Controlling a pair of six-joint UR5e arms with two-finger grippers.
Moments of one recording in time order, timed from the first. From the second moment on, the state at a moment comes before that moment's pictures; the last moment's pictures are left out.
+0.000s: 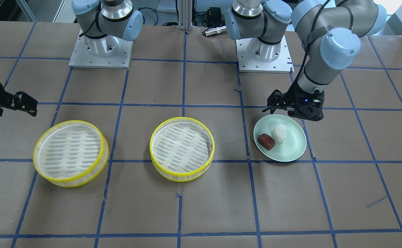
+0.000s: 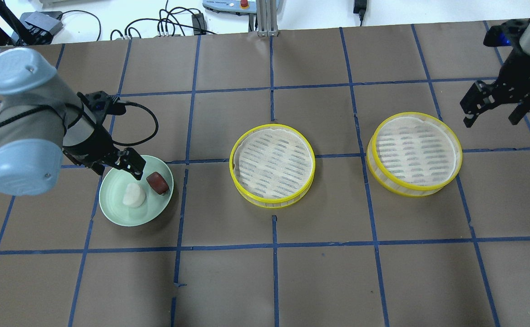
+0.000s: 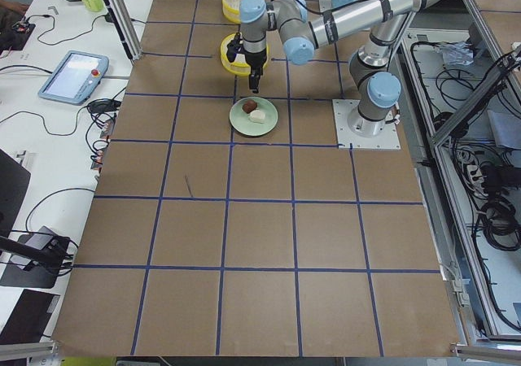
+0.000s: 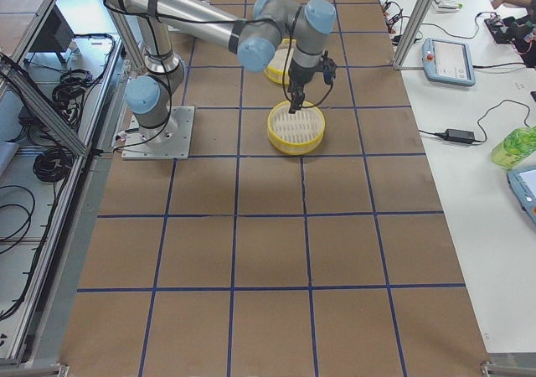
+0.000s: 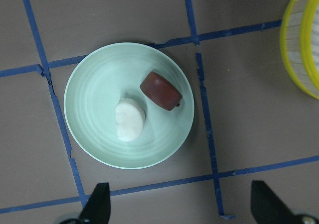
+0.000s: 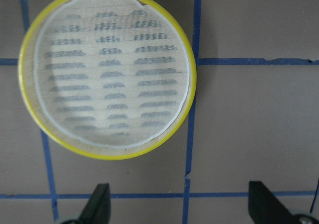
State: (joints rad) left arm -1.36 -1.59 -2.04 -1.16 1.58 0.39; right arm 1.18 -1.41 1.70 -1.73 -1.65 -0.41
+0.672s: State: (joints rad) left arm -1.35 -1.79 -2.09 -0.95 1.67 0.42; right arm 1.15 -1.28 1.91 -2.14 -1.59 -0.46
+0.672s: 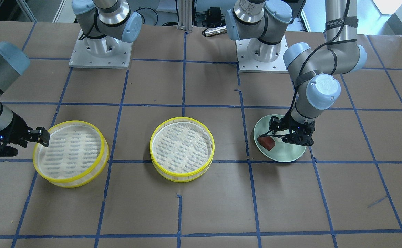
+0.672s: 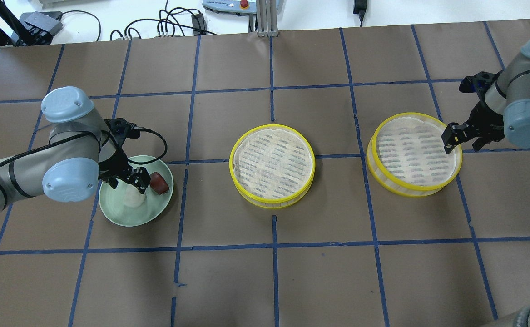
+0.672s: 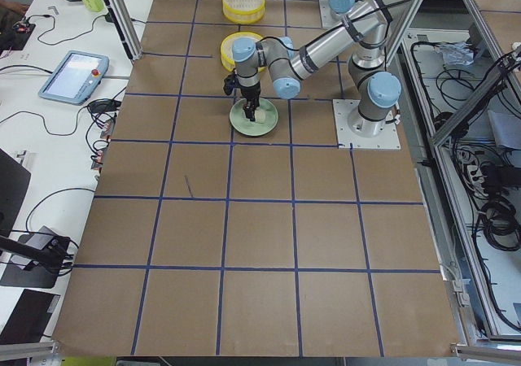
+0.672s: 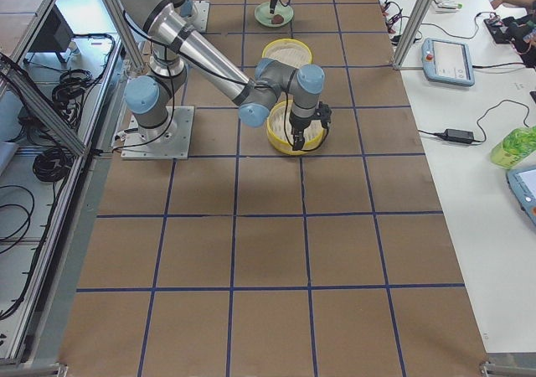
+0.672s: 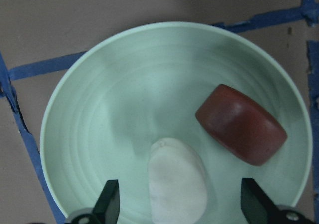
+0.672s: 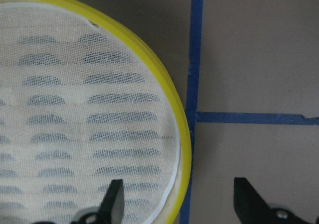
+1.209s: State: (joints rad) left arm -1.38 -1.74 -2.07 -1.00 1.61 0.34; right arm 1.15 -1.24 1.91 -2.18 -1.59 -0.46
